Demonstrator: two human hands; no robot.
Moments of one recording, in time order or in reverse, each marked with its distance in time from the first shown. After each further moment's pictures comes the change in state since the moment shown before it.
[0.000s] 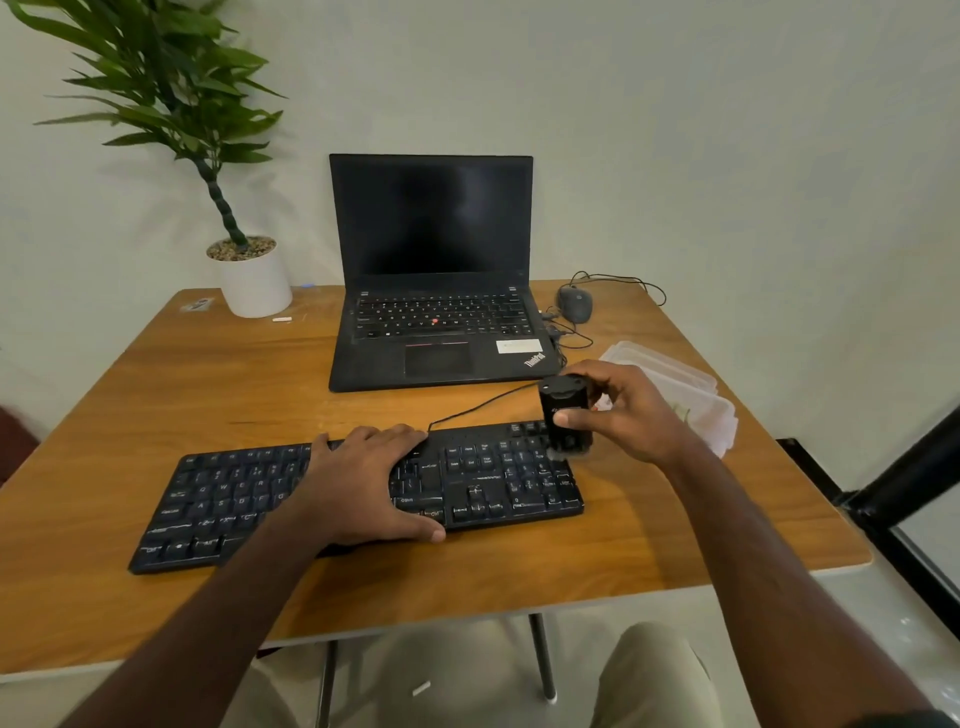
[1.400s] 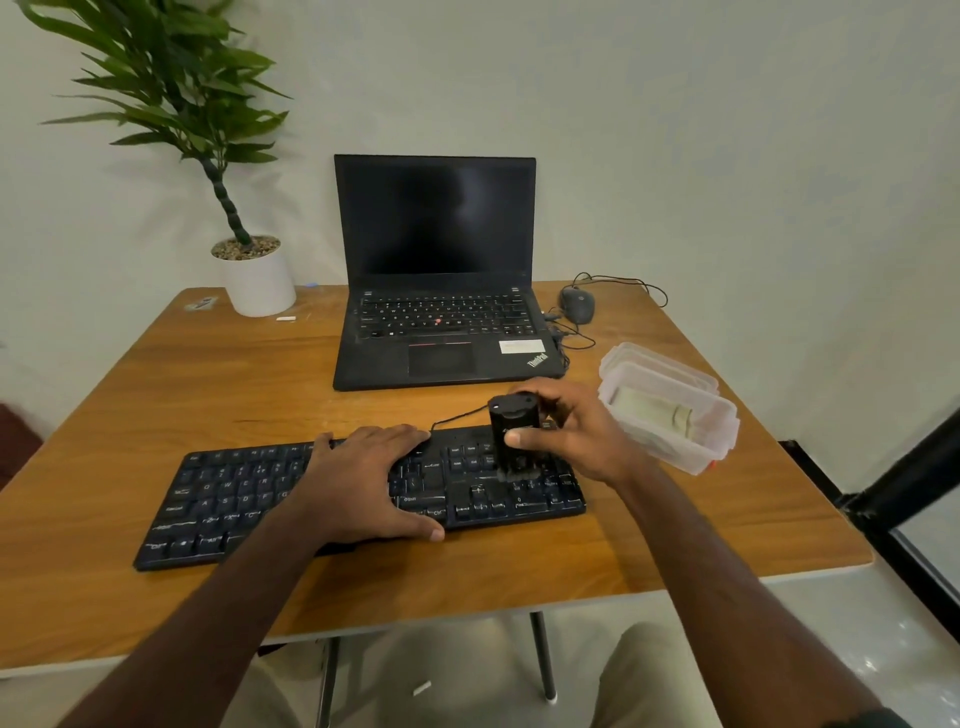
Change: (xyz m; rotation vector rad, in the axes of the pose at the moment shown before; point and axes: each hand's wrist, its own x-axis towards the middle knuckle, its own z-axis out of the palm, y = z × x) left_hand -0.003 -0.006 0.000 -0.040 0.030 0.042; right_hand 0.004 -0.011 0.053 0.169 -0.097 0.044
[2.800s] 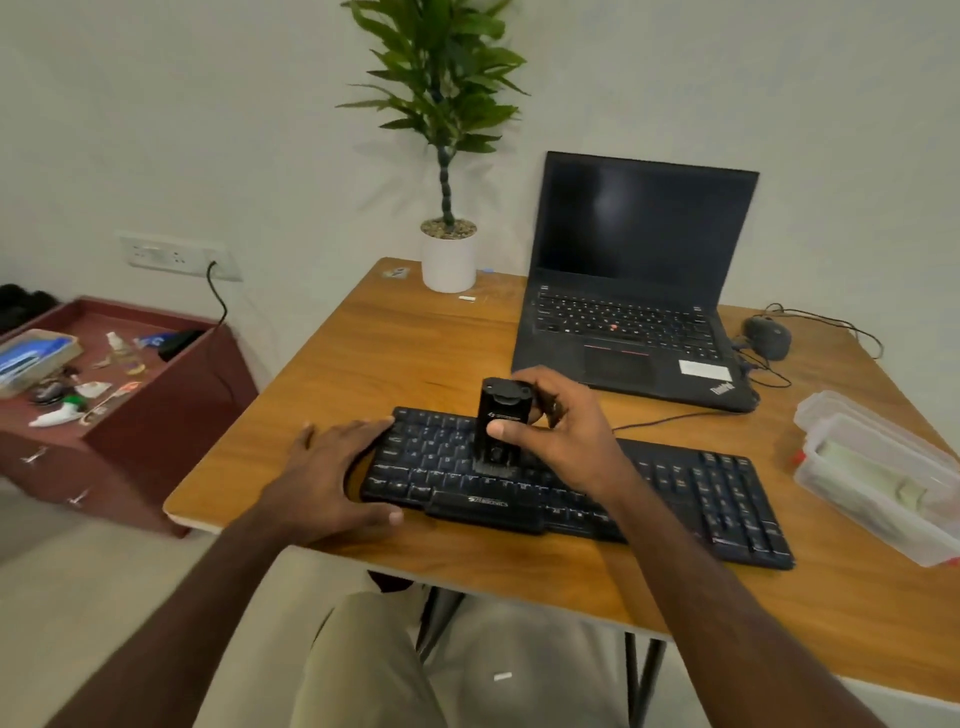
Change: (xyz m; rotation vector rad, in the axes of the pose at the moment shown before) left_hand -0.141 -0.180 0.024 -0.267 0.251 -0.225; right_hand 0.072 -0.049 0.183 0.027 -0.083 -0.122
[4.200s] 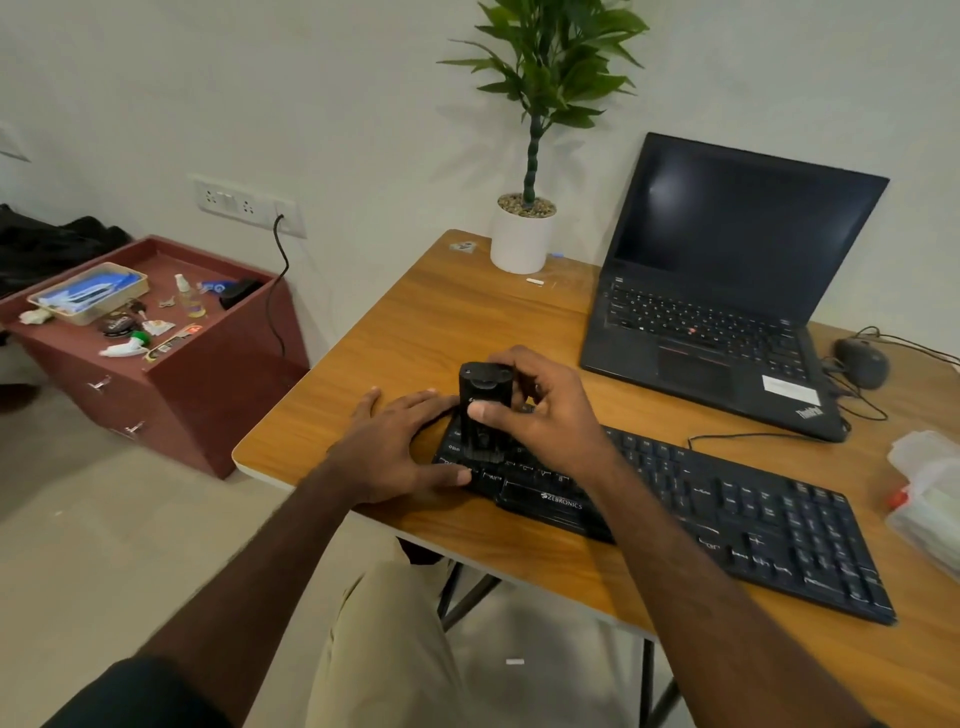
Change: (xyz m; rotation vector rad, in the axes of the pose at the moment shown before) left_hand 0.003 -0.002 -0.001 -0.029 0.001 -0.048; right_hand 0.043 -0.007 0.080 -0.014 -0.139 -0.026
